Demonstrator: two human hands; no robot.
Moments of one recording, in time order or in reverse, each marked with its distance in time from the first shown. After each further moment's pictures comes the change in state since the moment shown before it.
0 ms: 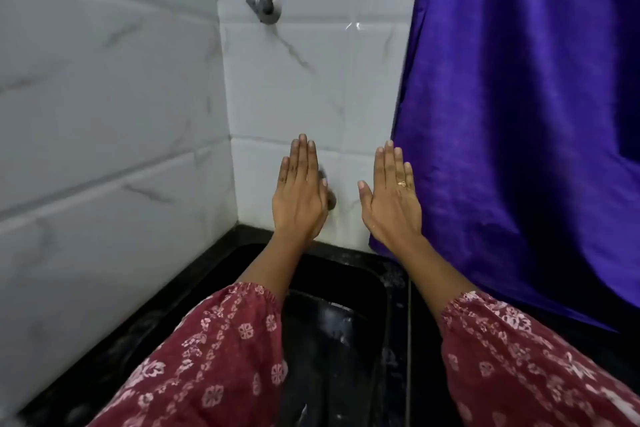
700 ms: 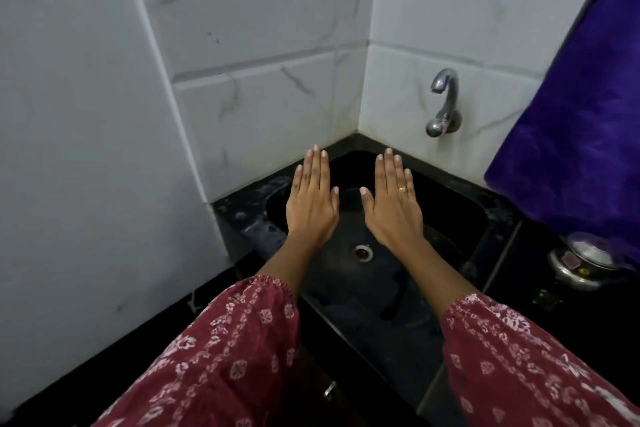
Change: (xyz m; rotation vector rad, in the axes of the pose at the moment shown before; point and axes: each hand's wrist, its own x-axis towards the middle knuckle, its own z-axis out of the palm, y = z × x) left_hand -0.228 -0.061 -0.065 0.213 -0.227 -0.383; right_hand -0.171 -0.111 0.028 0.276 -0.340 -0.351
